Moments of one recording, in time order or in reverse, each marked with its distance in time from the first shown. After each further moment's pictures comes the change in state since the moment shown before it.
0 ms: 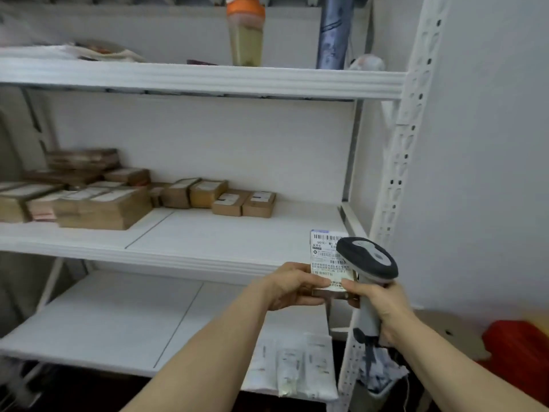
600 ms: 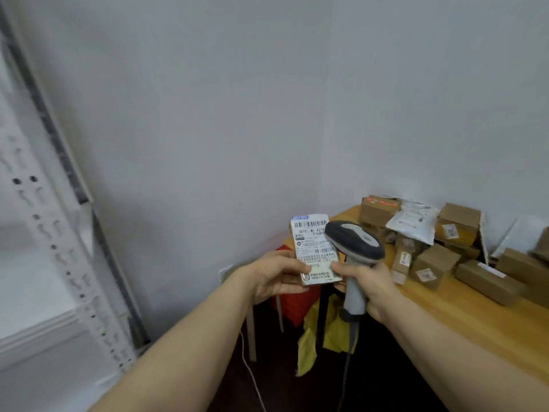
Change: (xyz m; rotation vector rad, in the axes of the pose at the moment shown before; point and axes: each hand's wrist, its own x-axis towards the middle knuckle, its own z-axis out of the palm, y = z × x) left_hand 0.218 -0.049 0.442 0.200 -0.661 -0.216; right_hand -0.012 -0.035 -0.454 0.127 0.656 -0.035
